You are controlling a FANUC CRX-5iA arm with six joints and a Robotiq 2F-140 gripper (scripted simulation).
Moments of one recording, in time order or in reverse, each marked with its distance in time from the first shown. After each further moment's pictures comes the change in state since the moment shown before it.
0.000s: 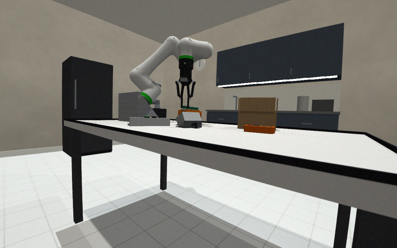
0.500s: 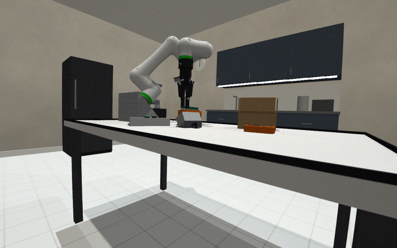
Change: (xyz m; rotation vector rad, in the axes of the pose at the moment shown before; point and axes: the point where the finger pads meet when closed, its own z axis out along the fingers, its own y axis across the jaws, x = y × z) arm 0.000 0.000 0.000 0.007 -0.005 0.635
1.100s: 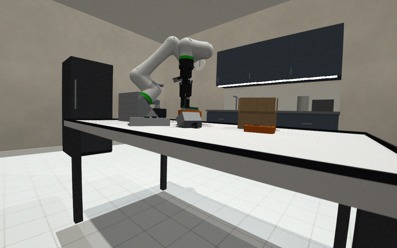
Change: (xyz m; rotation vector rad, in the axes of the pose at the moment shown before) arm 0.000 0.000 0.001 -0.005 0.011 0.287
